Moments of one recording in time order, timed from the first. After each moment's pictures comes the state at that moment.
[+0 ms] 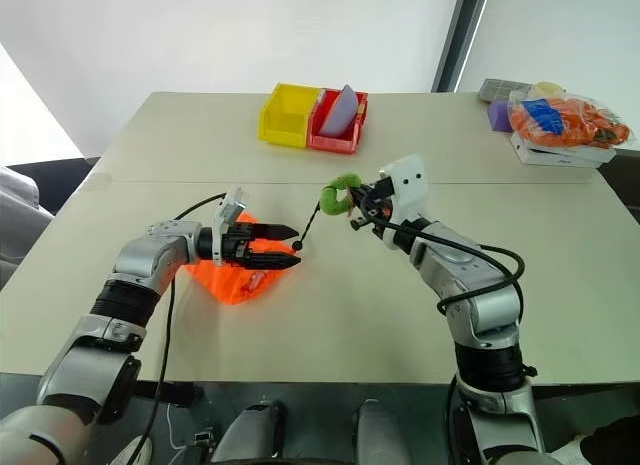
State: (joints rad) left arm -0.69 0.45 -0.14 0.45 -0.42 0.47 -1.36; right arm -0.41 -0.33 -0.07 -0.38 0.41 0.78 0.35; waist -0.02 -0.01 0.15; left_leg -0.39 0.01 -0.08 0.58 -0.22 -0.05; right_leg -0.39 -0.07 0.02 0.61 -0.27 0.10
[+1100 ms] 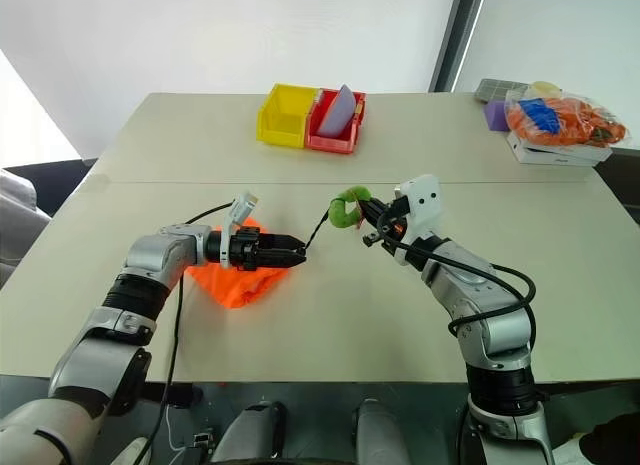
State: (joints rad) left arm -0.73 0.41 -0.14 0.51 -0.41 0.62 -1.39; right arm -0.32 -0.33 -0.08 -0.39 0.44 0.69 0.41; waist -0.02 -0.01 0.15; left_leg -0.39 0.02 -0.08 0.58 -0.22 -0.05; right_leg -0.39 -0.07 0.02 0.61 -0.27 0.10
